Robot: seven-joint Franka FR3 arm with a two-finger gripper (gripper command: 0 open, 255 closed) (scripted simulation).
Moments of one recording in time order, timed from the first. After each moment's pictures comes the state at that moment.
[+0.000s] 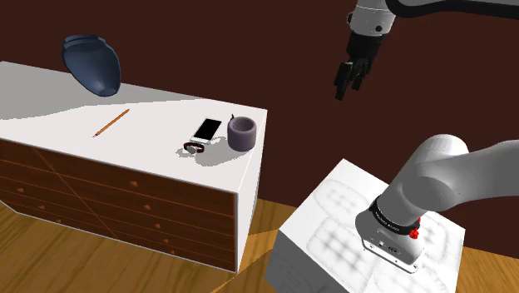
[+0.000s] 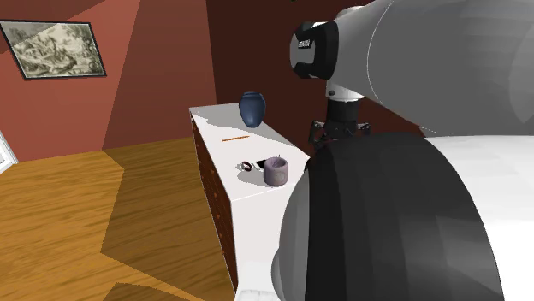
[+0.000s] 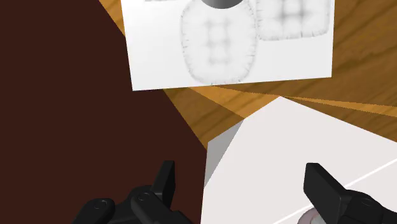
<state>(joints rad) -0.01 -0.83 -0.03 -2.42 -0.04 1.54 0.04</state>
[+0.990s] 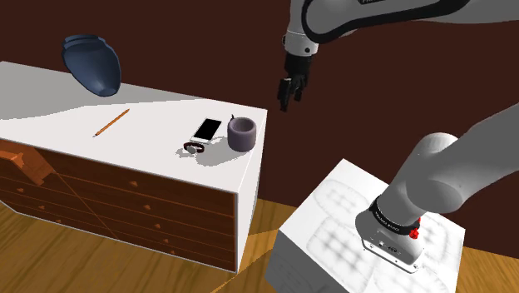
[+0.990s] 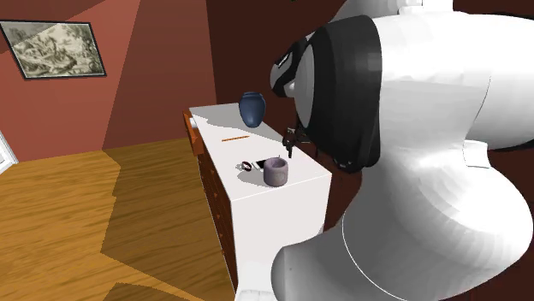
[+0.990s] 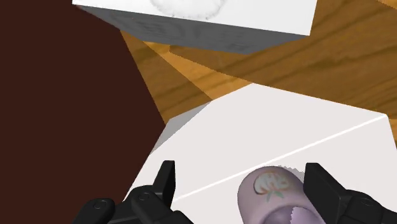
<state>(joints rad) 0.10 -0.39 0.01 -2.29 0.06 1.85 -0.04</state>
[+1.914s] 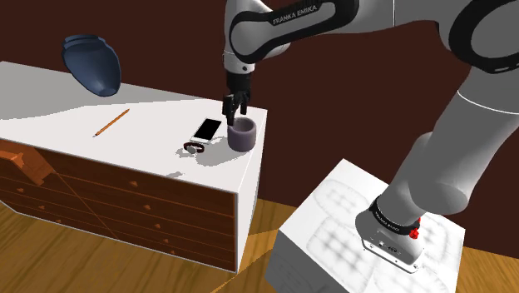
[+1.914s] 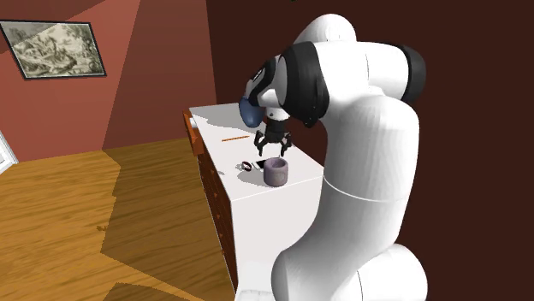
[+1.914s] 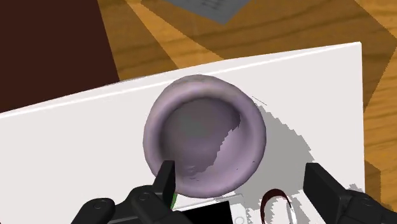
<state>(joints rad) 0.20 0.08 0.08 -1.94 0.14 1.98 -0.13</state>
